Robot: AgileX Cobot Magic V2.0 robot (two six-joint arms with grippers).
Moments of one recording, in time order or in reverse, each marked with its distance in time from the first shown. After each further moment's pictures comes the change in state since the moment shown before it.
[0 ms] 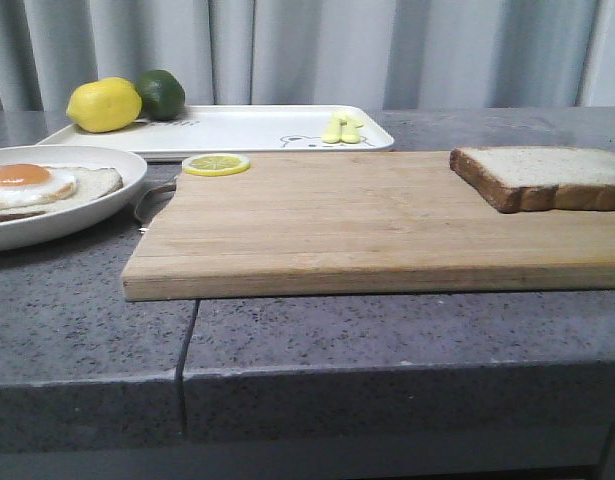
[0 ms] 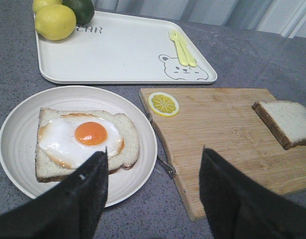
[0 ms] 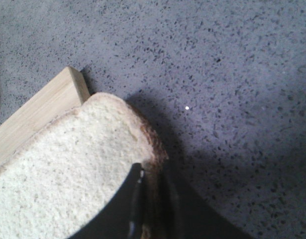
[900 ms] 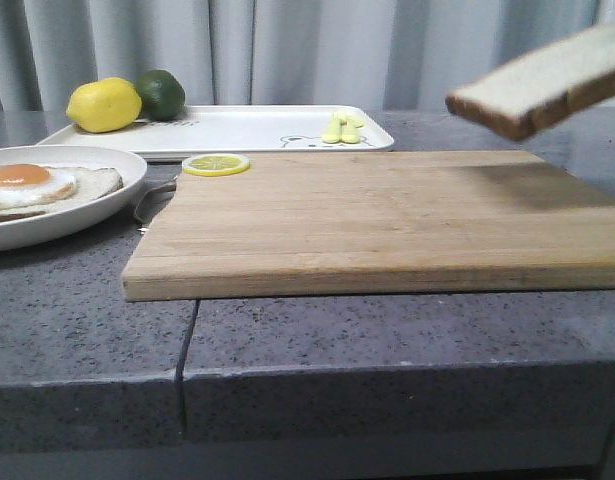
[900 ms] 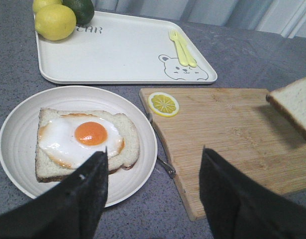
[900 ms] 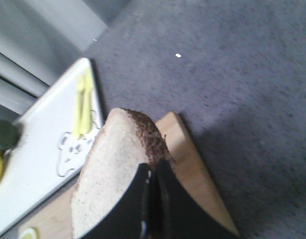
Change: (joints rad) left arm 0.000 0.000 0.000 0.000 0.000 0.000; right arm 0.020 -0.248 -0.113 0.038 0.134 0.000
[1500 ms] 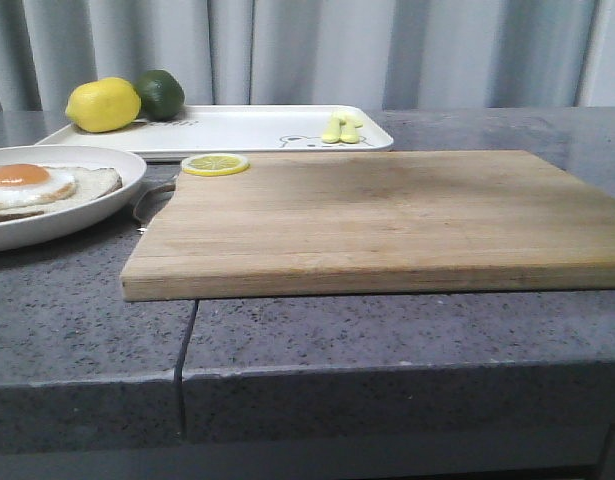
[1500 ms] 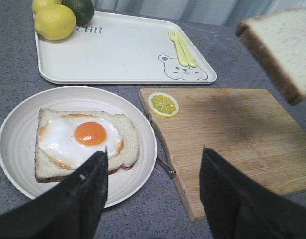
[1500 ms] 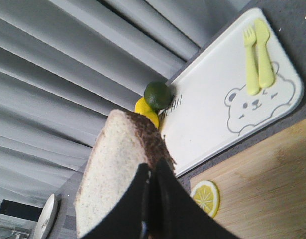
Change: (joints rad) left arm 0.000 0.000 0.000 0.000 0.000 0.000; right arm 0.507 0.146 -0.133 0.307 -0.311 0.000
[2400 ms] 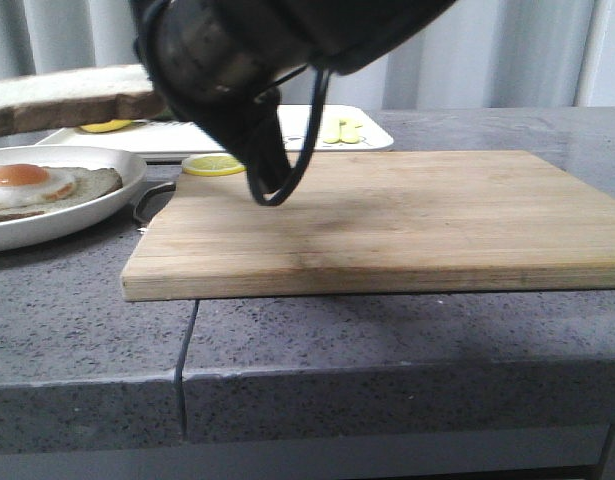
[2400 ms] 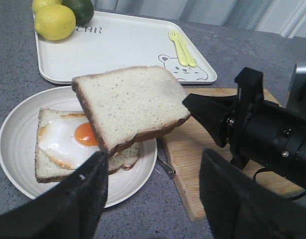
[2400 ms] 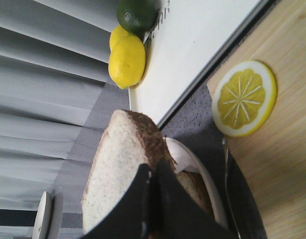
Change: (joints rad) left arm 0.000 0.000 0.000 0.000 0.000 0.000; right arm 0.441 0.584 -0.277 0.379 -0.452 0.000
